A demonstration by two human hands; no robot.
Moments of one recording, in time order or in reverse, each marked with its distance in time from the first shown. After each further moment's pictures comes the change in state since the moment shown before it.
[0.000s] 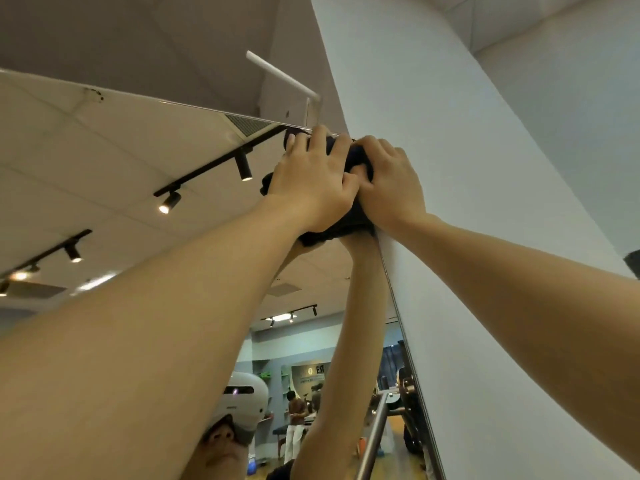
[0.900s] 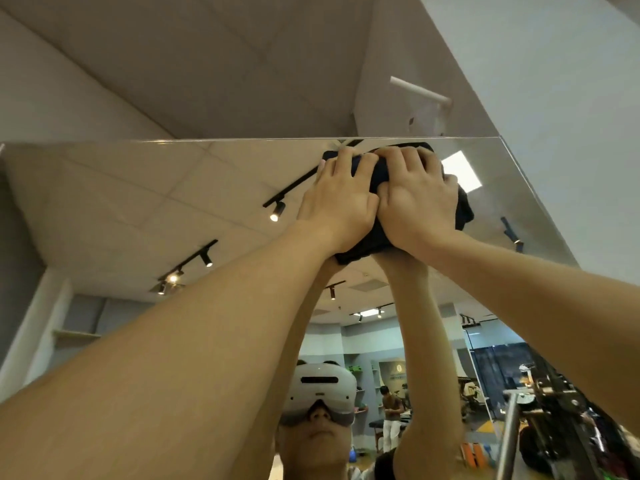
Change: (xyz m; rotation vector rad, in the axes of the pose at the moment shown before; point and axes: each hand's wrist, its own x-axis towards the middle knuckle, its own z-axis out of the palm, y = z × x) left_hand -0.096 -0.165 -0.111 0.019 -0.024 0.000; right_hand -0.026 -0.214 0.090 -0.183 0.064 0.015
